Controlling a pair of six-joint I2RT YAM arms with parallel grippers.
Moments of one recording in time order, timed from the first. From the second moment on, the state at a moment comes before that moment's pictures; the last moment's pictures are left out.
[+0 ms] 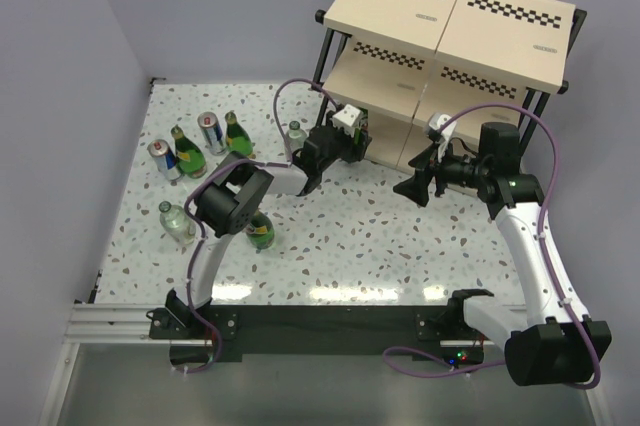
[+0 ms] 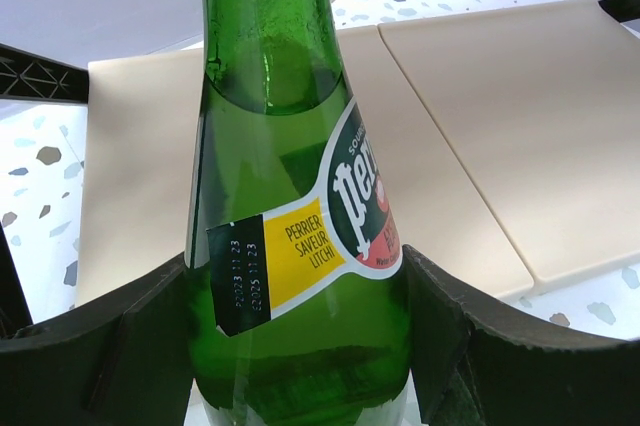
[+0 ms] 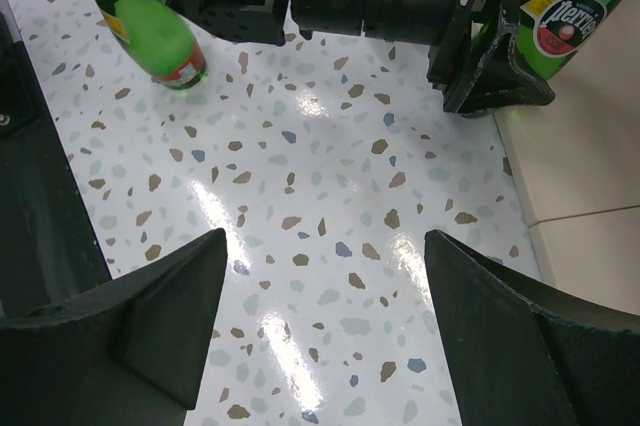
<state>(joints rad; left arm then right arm) -0.67 2.25 1.36 0.81 0.00 -0.05 0.04 1.05 1.02 -0.62 -0.91 -0.42</state>
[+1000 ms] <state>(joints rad) -0.67 2.25 1.33 0.93 0.00 -0.02 0.04 1.05 1.02 -0.63 -0.91 -0.42</state>
